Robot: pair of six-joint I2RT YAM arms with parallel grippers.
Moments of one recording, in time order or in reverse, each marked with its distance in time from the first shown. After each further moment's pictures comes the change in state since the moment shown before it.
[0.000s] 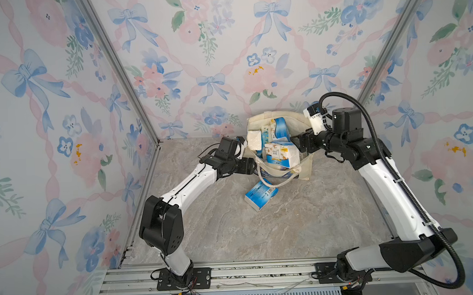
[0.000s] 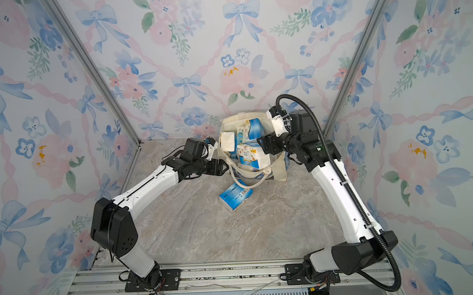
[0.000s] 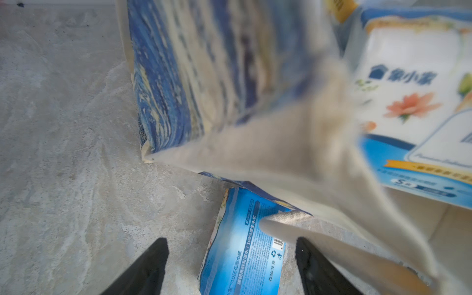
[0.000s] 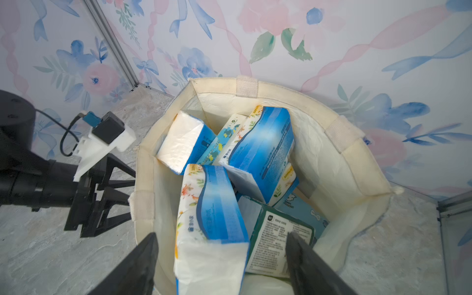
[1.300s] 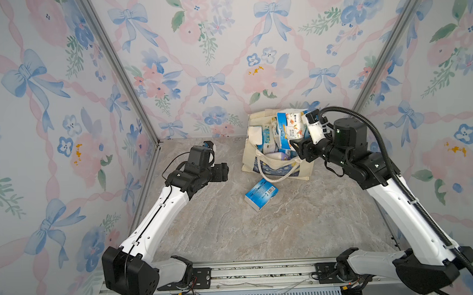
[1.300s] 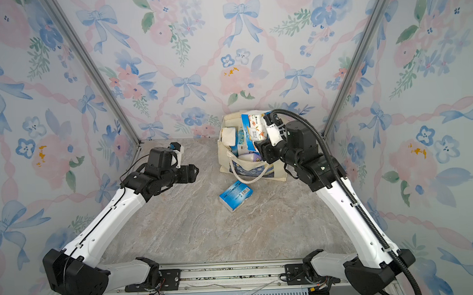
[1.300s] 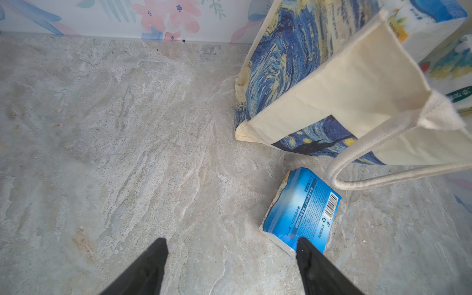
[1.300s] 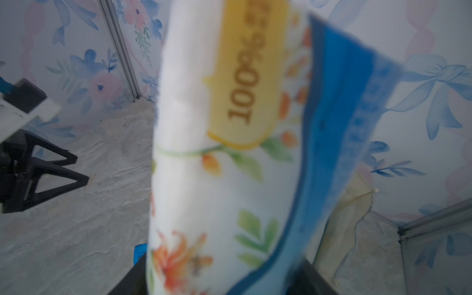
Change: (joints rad) left arm 0.124 -0.415 -0.220 -0.155 -0.222 -0.003; right arm 0.177 -0.108 -0.086 0.085 0.233 -0.107
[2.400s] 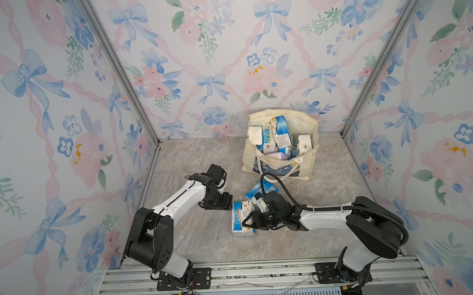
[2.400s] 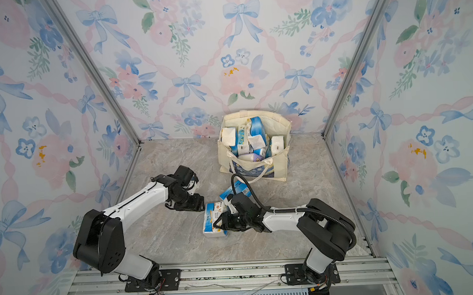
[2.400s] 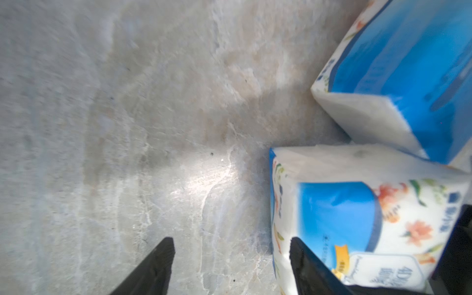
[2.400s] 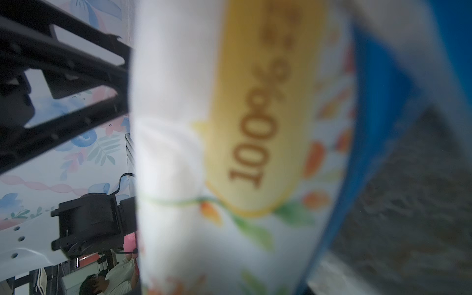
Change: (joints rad) left arm -0.024 0.225 -0.154 -0.227 0.148 0.026; right arm 0.446 0.320 -0.879 0.863 -0.454 1.114
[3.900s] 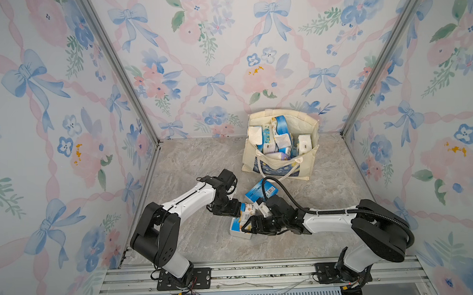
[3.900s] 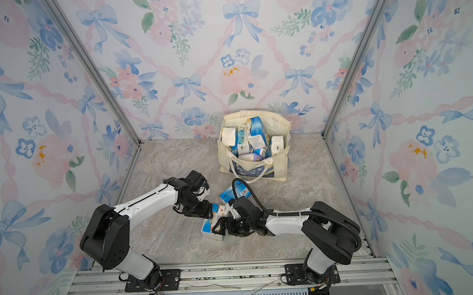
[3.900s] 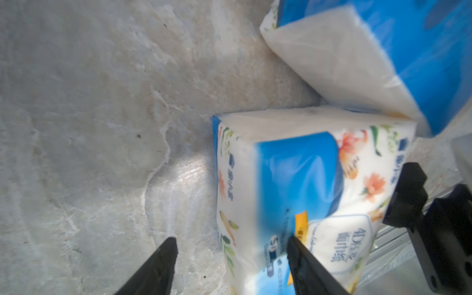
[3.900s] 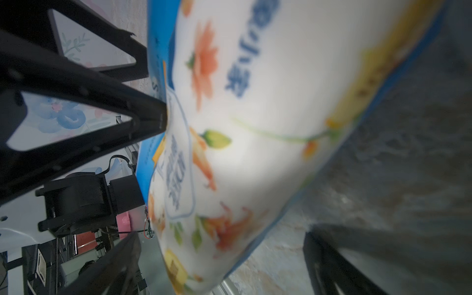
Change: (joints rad) left arm -0.138 0.076 -0.020 0.000 0.070 -0.034; right arm 0.013 -0.022 -0.063 0.003 -0.026 0.005
